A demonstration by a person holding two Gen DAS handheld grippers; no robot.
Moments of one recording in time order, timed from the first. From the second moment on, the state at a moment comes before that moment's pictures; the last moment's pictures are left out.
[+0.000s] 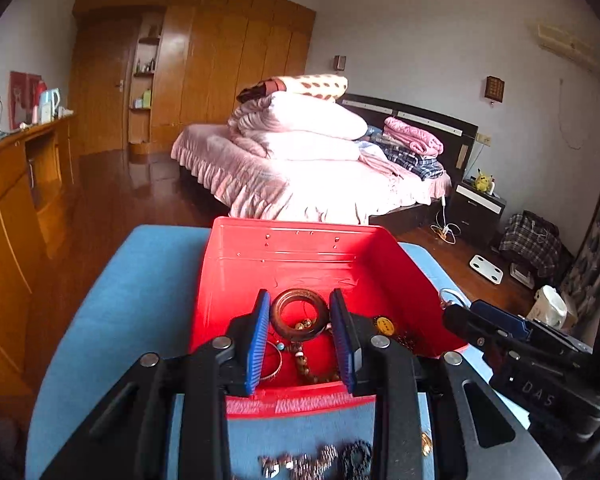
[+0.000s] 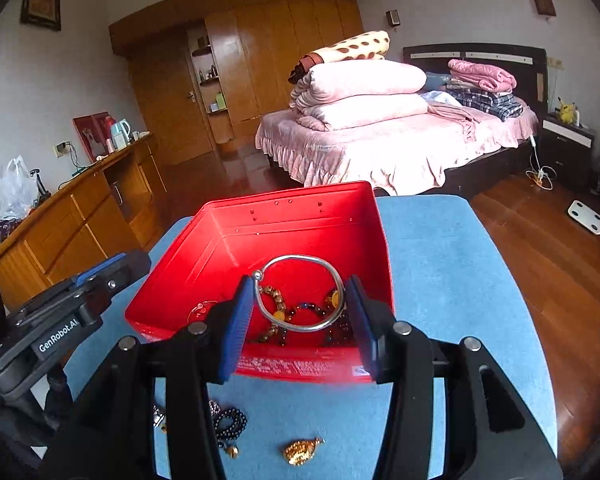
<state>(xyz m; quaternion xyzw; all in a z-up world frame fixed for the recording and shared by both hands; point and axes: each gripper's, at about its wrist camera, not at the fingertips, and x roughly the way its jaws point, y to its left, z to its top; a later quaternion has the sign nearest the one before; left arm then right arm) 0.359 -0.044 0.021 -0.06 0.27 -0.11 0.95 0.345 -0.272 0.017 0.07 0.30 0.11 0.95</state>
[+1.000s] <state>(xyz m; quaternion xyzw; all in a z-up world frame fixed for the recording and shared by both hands) 0.230 0.018 -0.015 -0.04 0.25 -0.03 0.97 0.240 -0.264 -0.032 0.09 0.33 0.08 0.94</state>
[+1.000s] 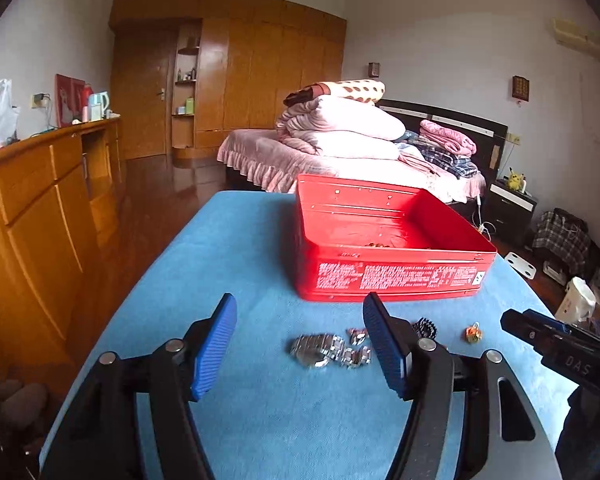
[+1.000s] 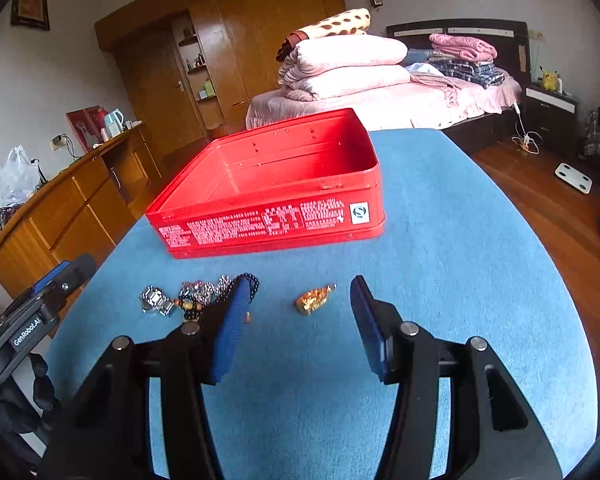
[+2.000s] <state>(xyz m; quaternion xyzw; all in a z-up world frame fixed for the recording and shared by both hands) 0.209 0.024 -0.032 -0.07 0.25 -0.02 0.97 0.267 -0.245 -0.067 0.10 0.39 0.02 0.91</state>
